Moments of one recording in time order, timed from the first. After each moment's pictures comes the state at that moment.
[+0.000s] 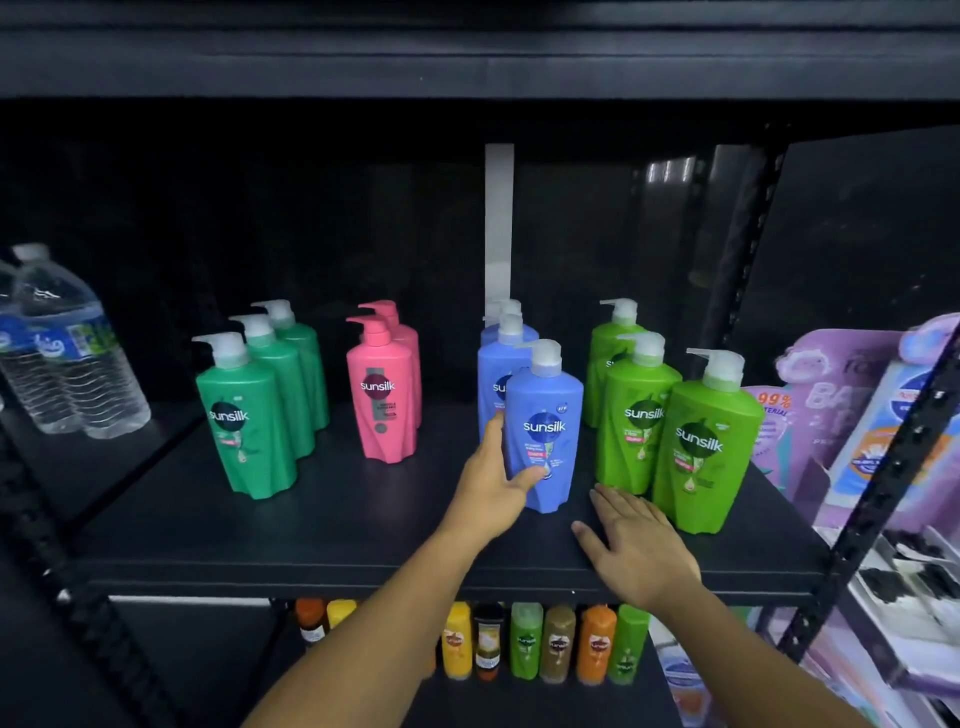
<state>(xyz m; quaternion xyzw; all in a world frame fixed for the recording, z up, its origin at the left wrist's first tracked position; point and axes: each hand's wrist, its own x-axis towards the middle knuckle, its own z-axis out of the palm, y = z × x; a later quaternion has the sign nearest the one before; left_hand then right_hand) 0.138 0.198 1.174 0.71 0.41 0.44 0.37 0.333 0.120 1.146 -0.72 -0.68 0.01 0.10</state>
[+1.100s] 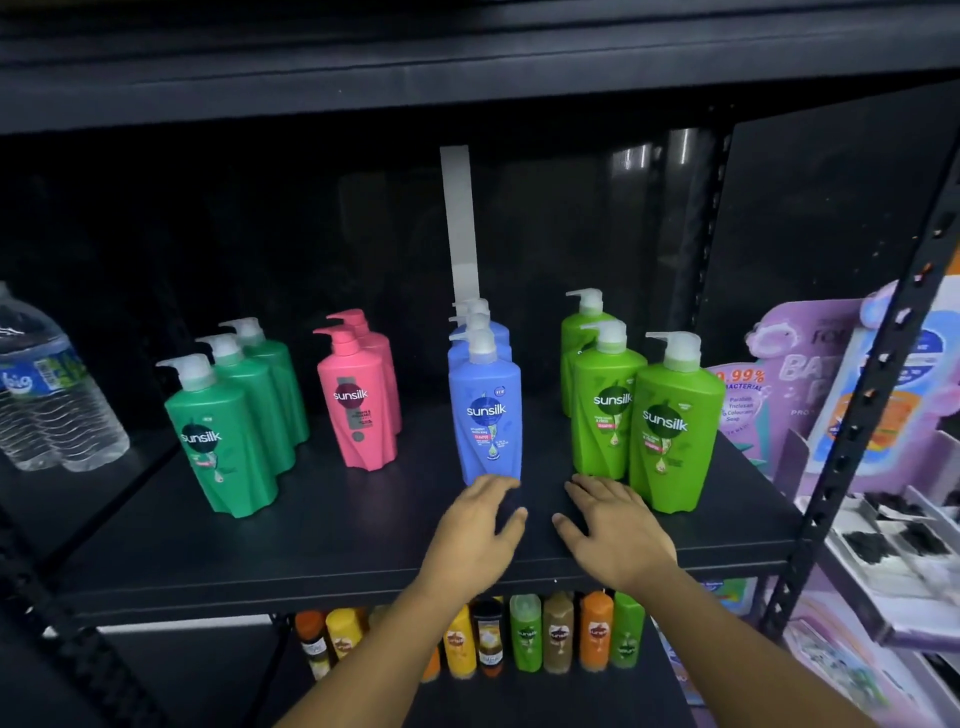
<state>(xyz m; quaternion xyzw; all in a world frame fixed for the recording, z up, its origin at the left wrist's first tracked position) 0.130 0.151 1.152 0.82 0.44 0.32 0.16 0.337 0.121 1.141 -0.70 -0.69 0.01 0.15</state>
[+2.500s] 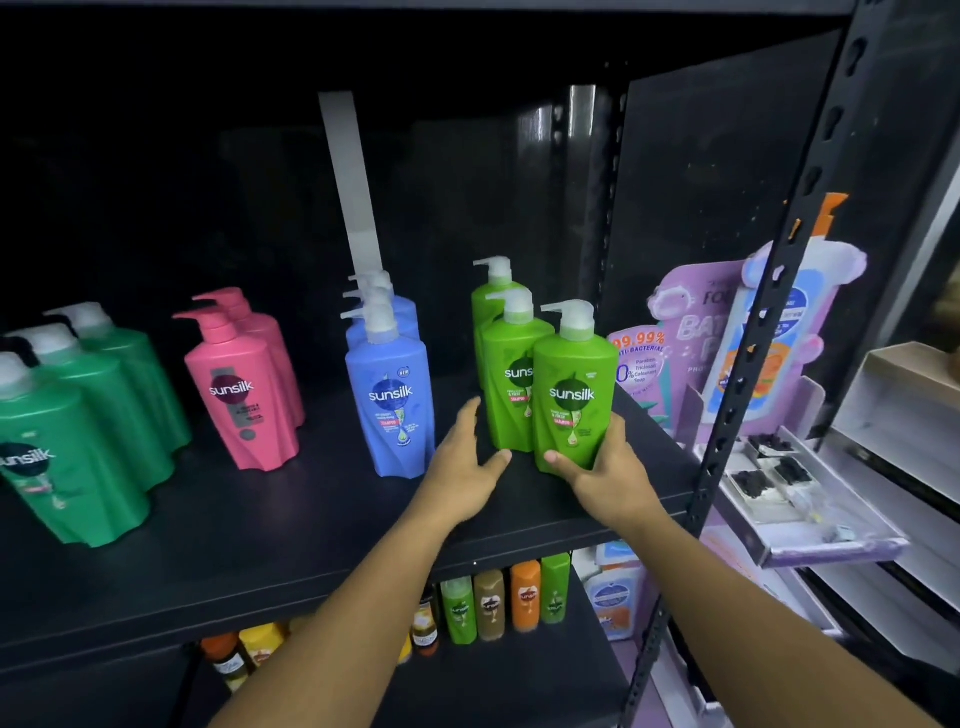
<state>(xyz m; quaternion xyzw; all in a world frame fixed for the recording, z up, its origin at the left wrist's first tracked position) 0.222 0.196 1.158 0.78 0.42 0.30 0.34 0.415 0.104 1.144 -0.72 -0.46 0.19 0.49</state>
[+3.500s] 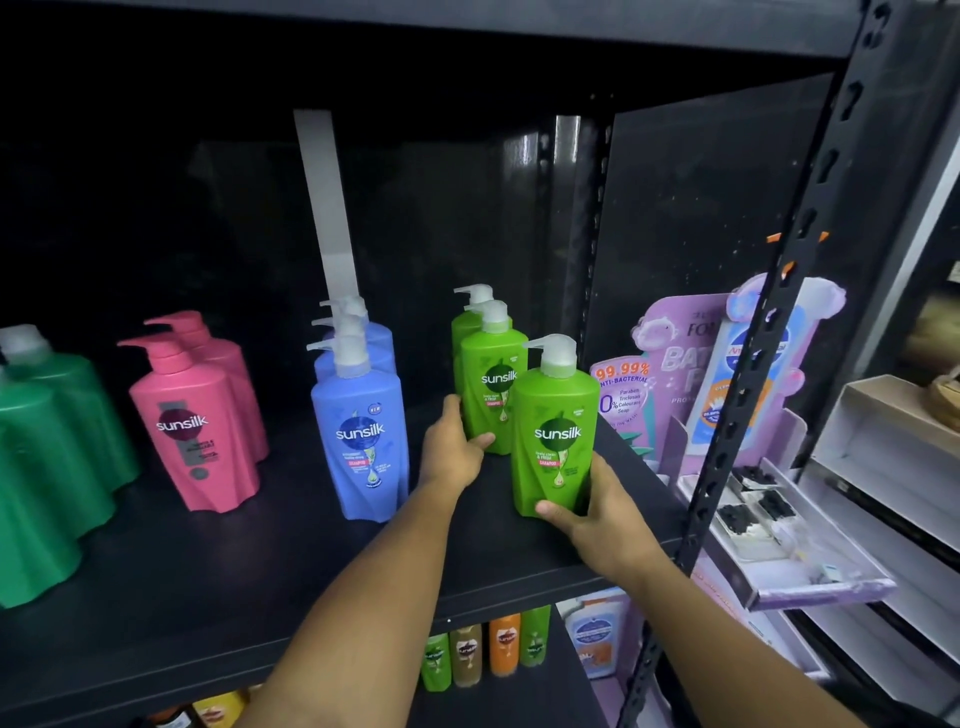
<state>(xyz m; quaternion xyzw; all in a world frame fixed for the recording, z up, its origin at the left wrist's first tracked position) 0.285 0.280 1.162 0.73 0.45 0.38 0.33 0.428 0.104 1.148 -0.68 -0.51 0.19 0.48</state>
